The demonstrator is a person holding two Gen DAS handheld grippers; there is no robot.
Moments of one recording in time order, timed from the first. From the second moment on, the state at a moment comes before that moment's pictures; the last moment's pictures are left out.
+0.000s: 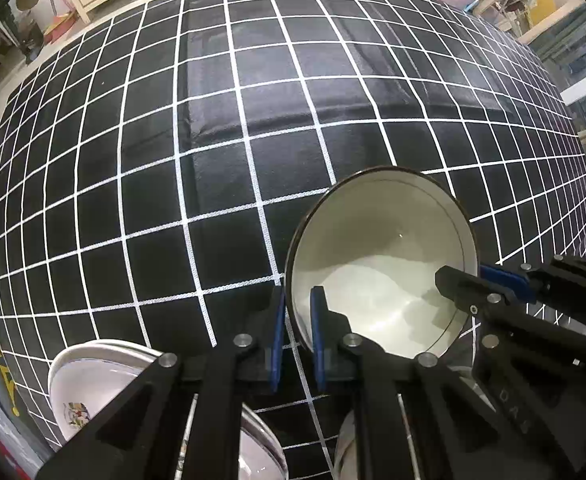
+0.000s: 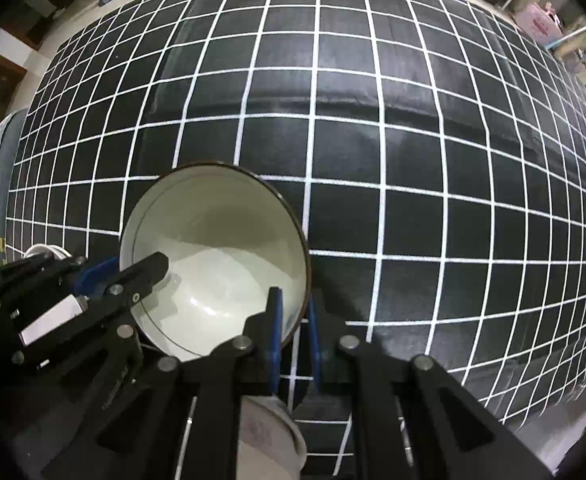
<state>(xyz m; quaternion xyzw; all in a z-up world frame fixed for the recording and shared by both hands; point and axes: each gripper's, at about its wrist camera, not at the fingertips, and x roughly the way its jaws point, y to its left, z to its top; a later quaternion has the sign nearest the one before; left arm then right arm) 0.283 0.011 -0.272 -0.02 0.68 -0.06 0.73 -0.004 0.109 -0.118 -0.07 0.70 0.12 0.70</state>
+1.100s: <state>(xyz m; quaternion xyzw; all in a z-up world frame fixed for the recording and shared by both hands) 0.247 0.040 -0.156 -0.02 0.62 -0.05 0.78 -0.078 0.396 0.089 -0.06 0.64 0.11 0.76</state>
